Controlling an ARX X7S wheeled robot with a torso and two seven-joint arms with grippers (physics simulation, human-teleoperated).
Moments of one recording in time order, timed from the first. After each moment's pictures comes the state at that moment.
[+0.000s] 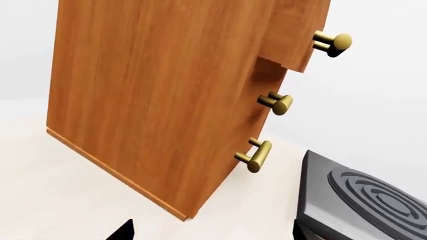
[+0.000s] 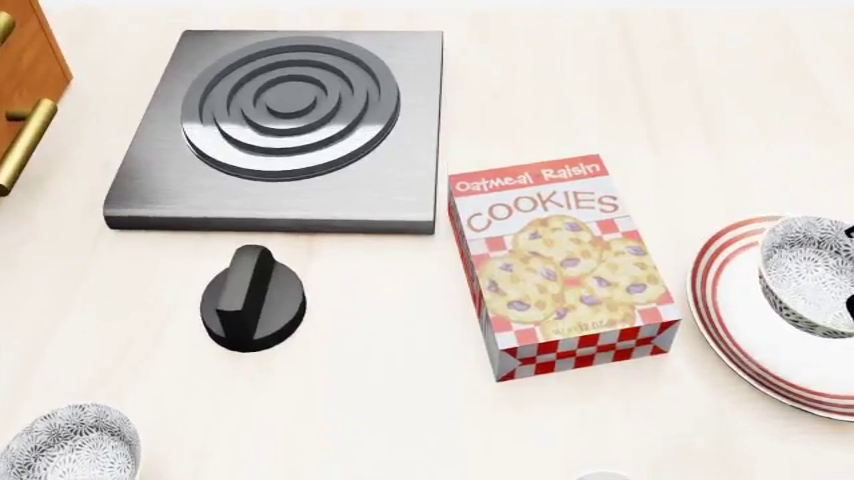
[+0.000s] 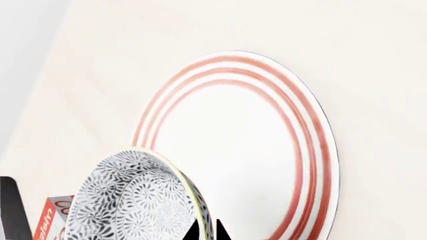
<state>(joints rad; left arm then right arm) -0.09 -0.32 -0.26 0.11 -0.64 -0.04 -0.24 1.03 0.65 0.19 0.76 1.39 0.91 0.74</state>
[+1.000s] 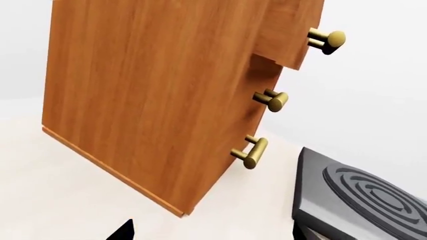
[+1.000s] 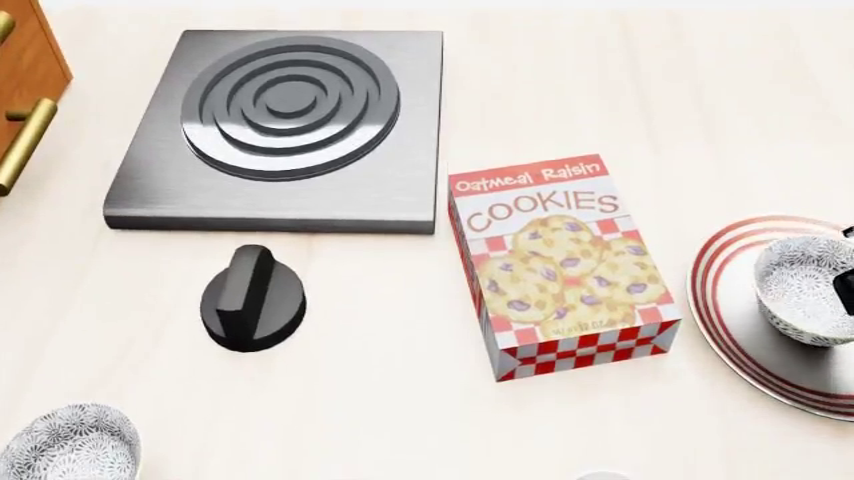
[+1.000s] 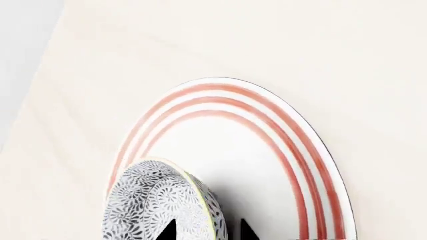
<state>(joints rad) -0.07 -0.33 -0.25 0.13 -0.65 -0.04 -0.24 1.27 0.59 0.07 1.28 1.05 0.65 0.36</state>
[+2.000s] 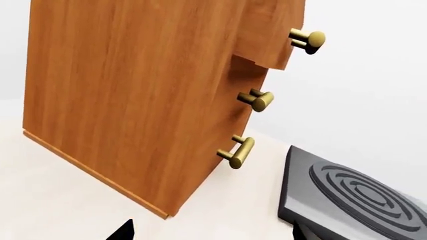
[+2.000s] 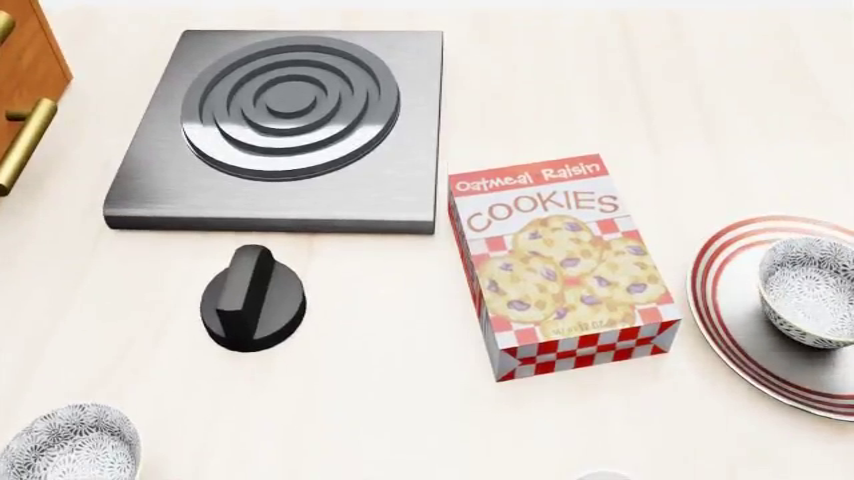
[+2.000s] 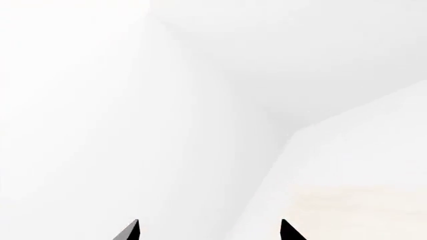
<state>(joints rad) -0.08 -0.33 -0.21 0.15 -0.65 -0.05 -0.25 0.73 0.63 0.51 -0.32 1.31 0.43 0.84</state>
